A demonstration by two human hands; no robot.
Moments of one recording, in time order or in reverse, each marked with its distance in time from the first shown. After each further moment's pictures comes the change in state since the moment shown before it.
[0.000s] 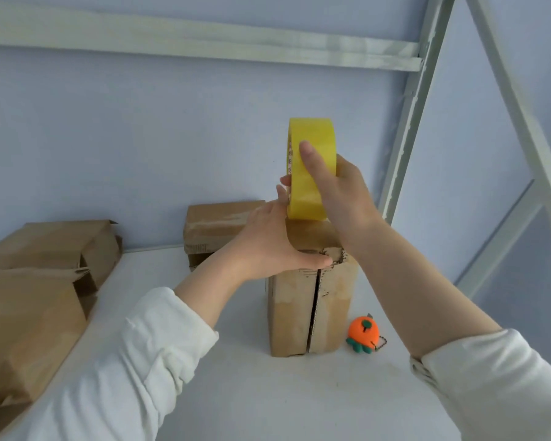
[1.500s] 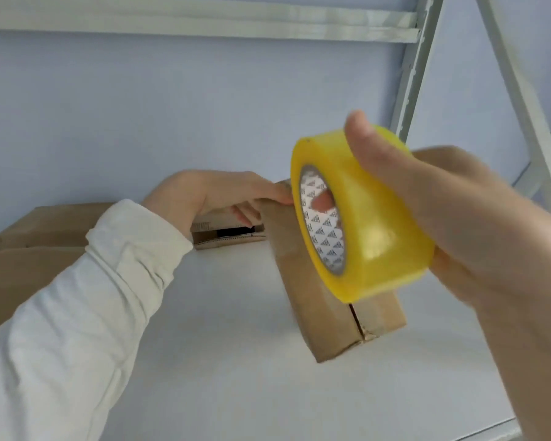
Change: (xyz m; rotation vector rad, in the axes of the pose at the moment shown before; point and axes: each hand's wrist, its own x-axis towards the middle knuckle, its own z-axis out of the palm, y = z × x) left_hand -0.005 0.014 -0.060 -0.052 -0.449 -0.194; right_hand -0.115 -0.052 -0.045 -0.014 -0.190 0.073
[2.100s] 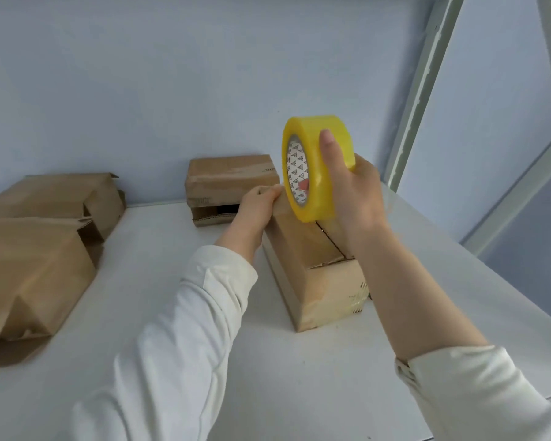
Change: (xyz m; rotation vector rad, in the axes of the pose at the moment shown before) left_hand 0.085 -0.059 0.079 -0.893 0.611 -0.126; right_hand 0.086 0.081 0.030 0.034 0.326 0.063
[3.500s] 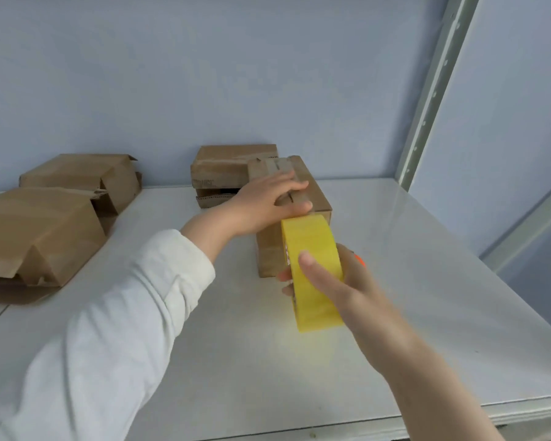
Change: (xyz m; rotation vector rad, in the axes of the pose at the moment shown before) left_hand -0.066 0.020 0.004 1.044 -0.273 0.486; right_hand -0.083 0.055 -0.065 0.042 -0.473 0.270
